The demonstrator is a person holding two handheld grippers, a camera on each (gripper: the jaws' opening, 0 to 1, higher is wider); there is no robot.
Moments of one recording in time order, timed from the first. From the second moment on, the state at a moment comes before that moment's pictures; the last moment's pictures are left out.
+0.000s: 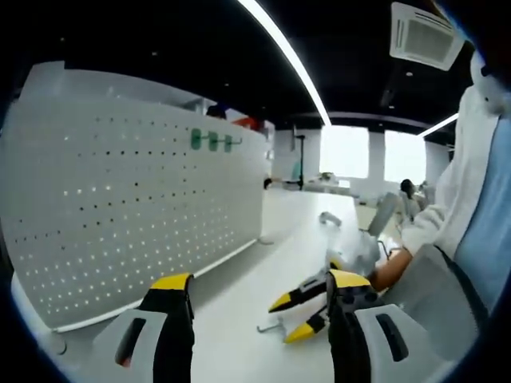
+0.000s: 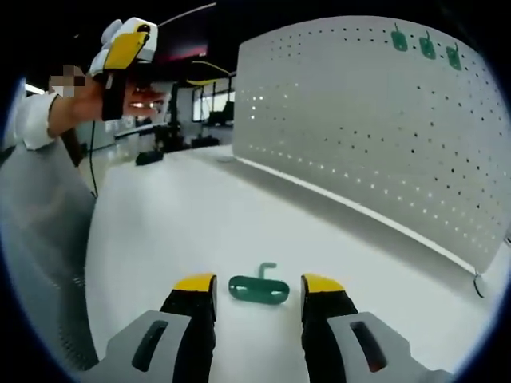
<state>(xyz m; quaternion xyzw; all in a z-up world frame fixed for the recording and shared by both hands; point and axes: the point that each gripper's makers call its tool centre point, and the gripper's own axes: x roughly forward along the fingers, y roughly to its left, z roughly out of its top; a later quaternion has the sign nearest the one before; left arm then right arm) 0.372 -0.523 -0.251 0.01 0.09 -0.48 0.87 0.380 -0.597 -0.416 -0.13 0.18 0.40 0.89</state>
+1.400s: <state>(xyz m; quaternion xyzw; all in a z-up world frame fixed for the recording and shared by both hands) 0.371 -0.523 -0.258 0.01 0.10 -0.48 0.87 0.382 -0.591 -0.420 -0.13 0.17 0.41 0.89</state>
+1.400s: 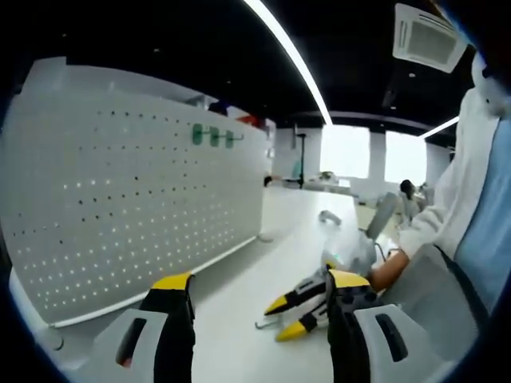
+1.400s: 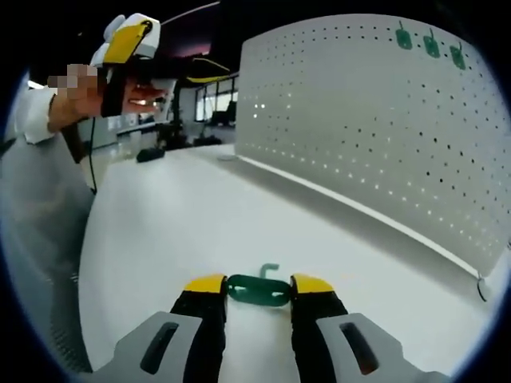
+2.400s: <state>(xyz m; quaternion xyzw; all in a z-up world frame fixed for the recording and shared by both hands) 0.373 -0.520 -0.259 -0.01 0.10 -0.48 0.87 0.377 -0.563 -0.325 -0.18 0.05 0.45 0.87</state>
